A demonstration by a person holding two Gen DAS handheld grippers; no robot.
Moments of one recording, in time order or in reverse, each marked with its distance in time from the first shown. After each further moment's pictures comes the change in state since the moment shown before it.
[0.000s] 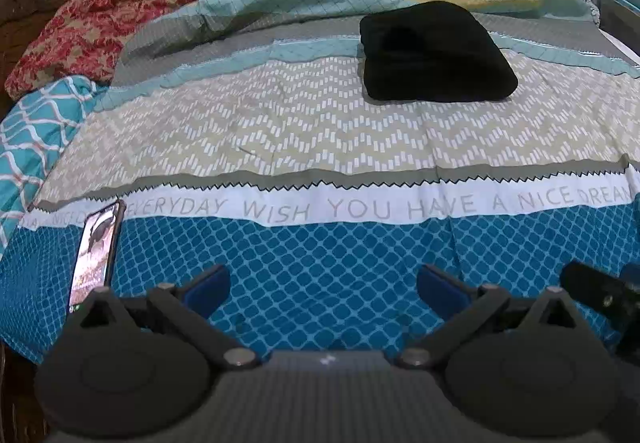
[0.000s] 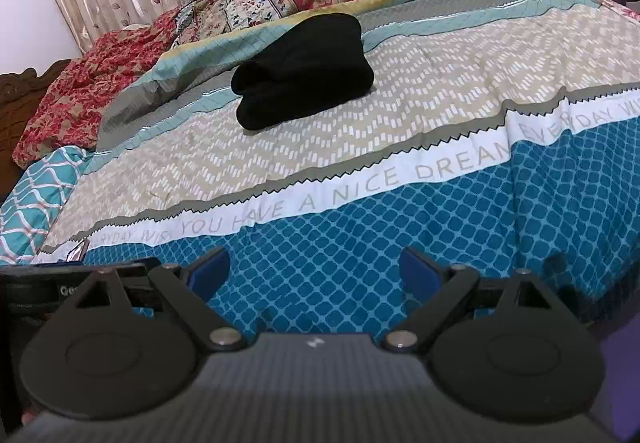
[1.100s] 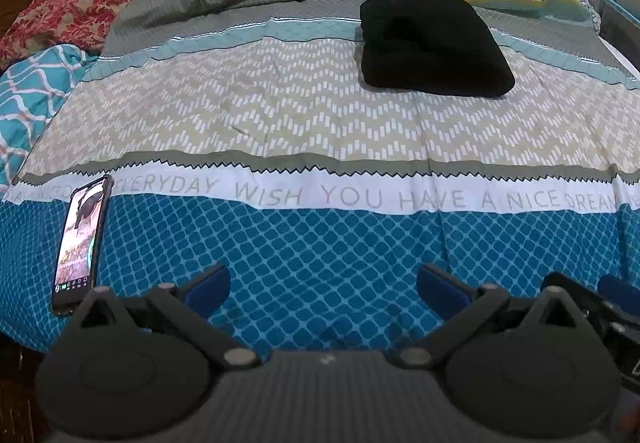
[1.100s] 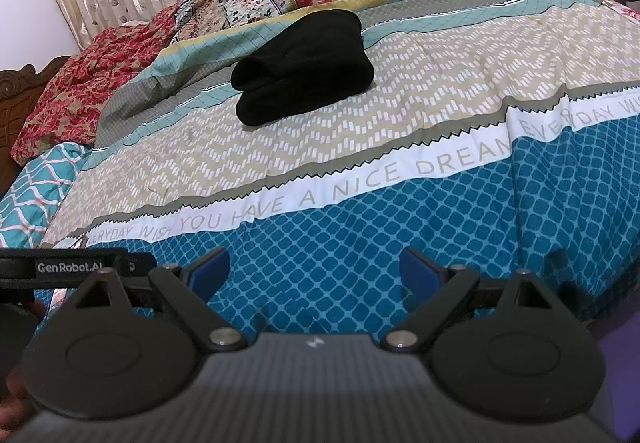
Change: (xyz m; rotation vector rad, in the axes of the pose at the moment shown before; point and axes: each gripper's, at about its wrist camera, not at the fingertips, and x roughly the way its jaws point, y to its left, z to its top) left arm -0.002 0.012 0.005 -0.059 0.064 -0.063; right arm 0.000 0.004 -0.002 -0.002 0.008 -0.008
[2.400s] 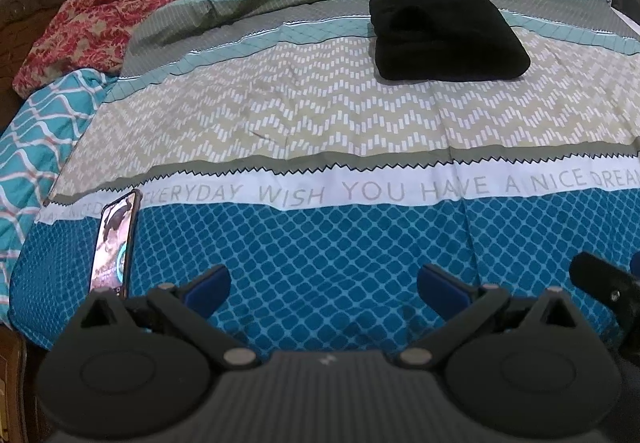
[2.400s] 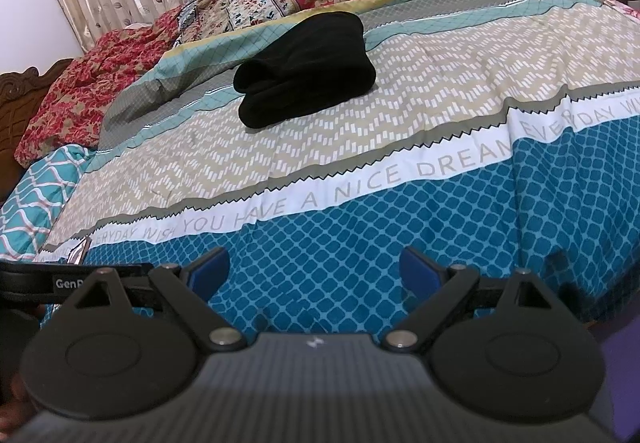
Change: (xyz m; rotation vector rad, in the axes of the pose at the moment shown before) left arm 0.000 -0.010 -0.005 0.079 -0.003 0.122; right arm -0.002 0.001 -0.001 0.006 -0.008 0.008
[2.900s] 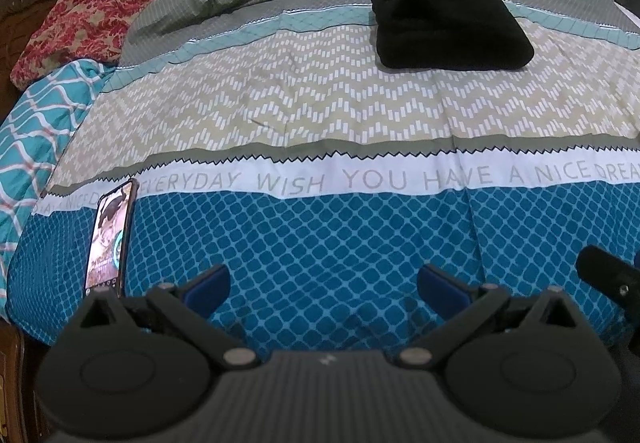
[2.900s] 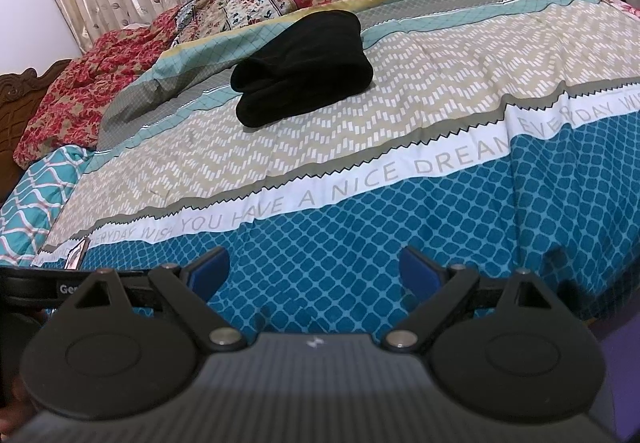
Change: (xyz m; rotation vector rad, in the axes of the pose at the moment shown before) left arm 0.007 0.000 -0.002 -0.006 0.034 -0.004; right arm 0.000 -0.001 -0.001 0.006 0.001 -0.001
